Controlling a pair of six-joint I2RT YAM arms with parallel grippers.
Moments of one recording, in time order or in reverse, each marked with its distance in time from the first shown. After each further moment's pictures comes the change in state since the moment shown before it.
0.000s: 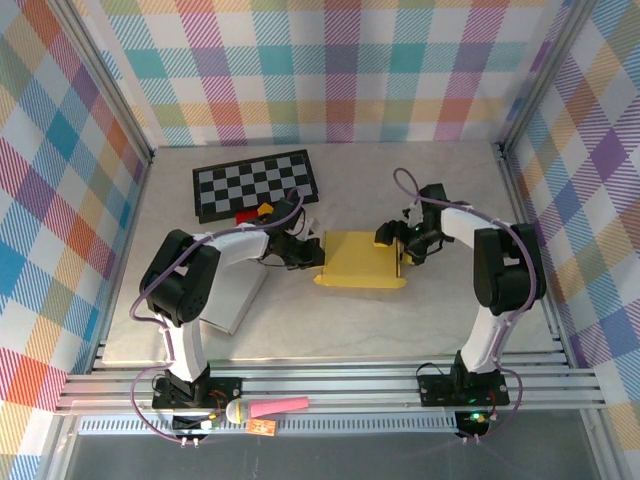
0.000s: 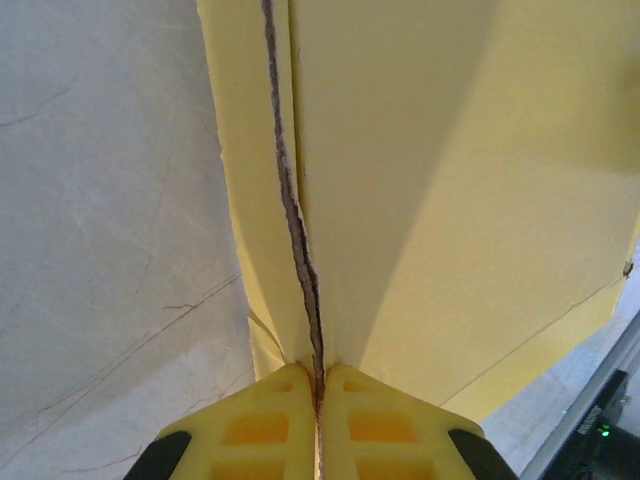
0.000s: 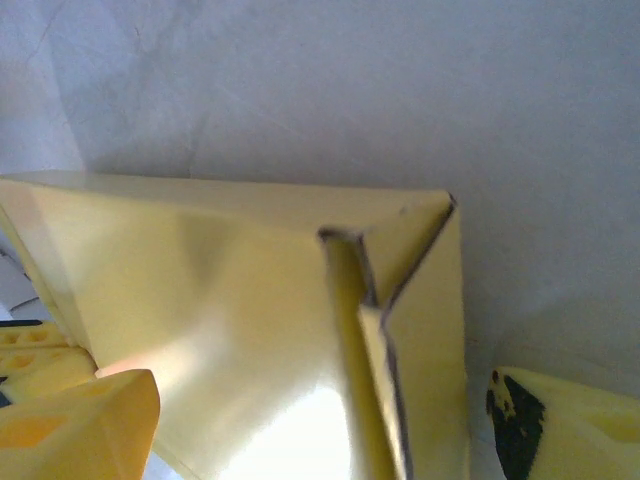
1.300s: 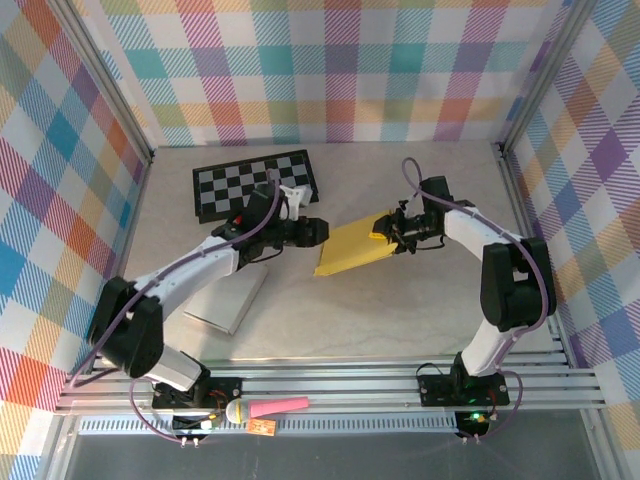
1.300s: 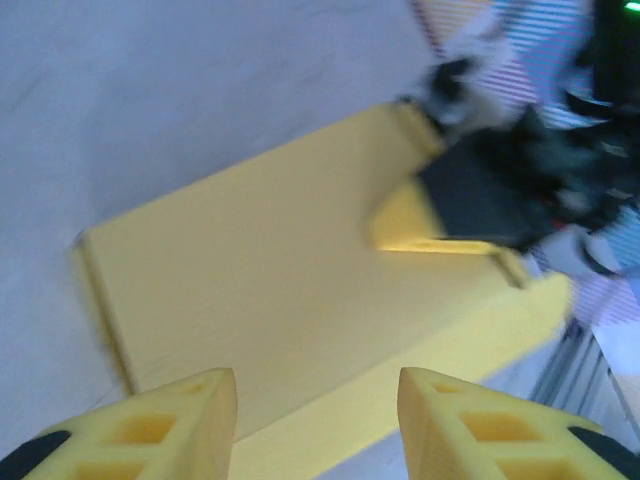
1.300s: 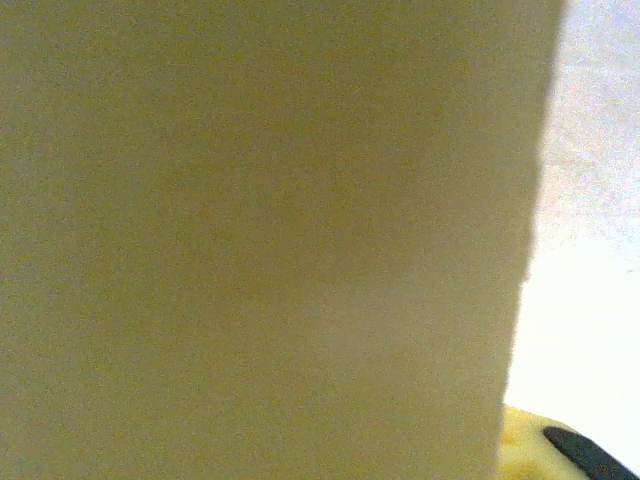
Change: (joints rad) left arm -0.079 -0.409 -0.059 0.139 -0.146 0.097; right arm 0.021 -0.126 -0.003 0.030 -0.257 0.293
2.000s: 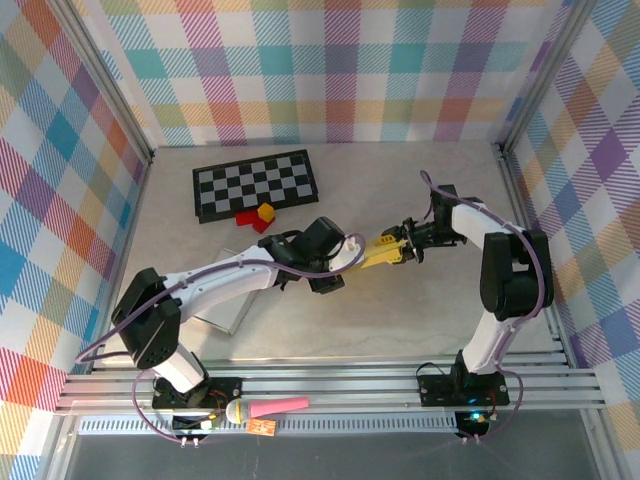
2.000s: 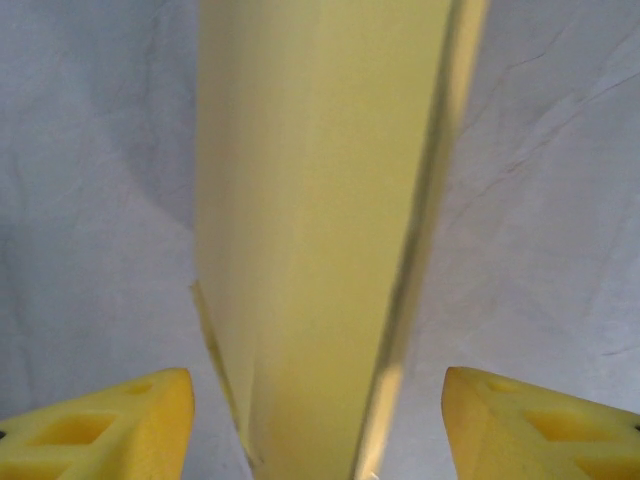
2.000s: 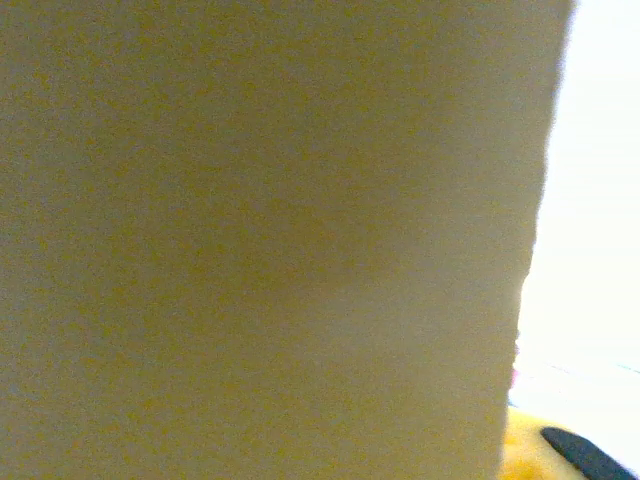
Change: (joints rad) left arm -0.310 0.138 0.132 -0.393 -0.499 0.851; right arm -0.077 0.070 0.025 -0.284 -0.204 0.158
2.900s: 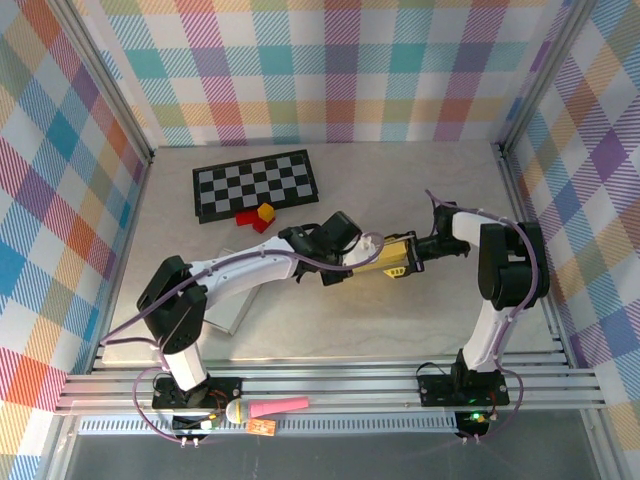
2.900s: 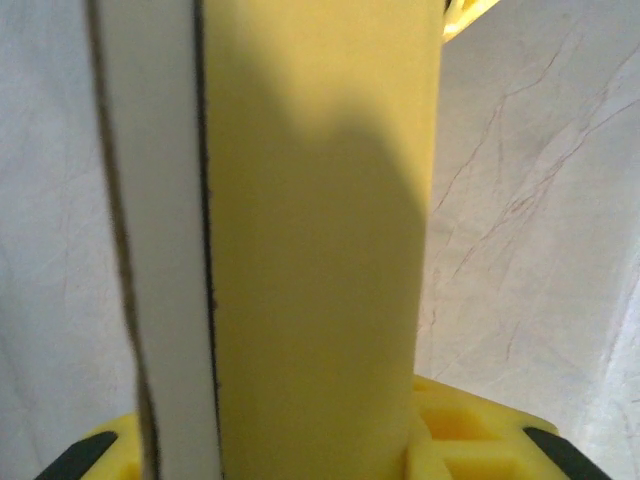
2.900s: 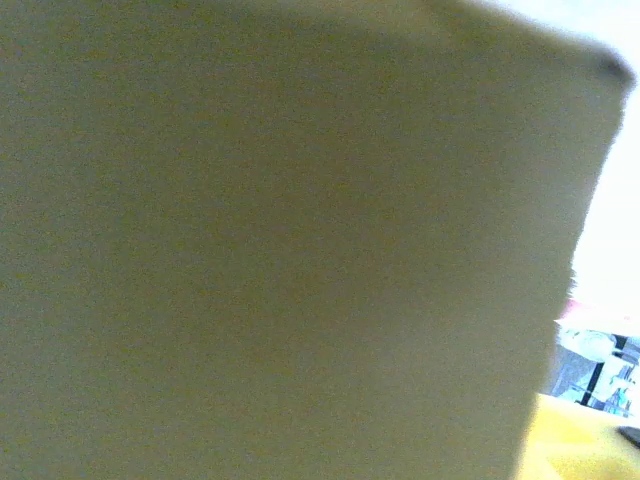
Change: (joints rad) left arm -0.001 0.148 0.161 -0.051 0.046 0.058; right arm -0.061 0.081 -0.087 0.023 -0.111 0.119
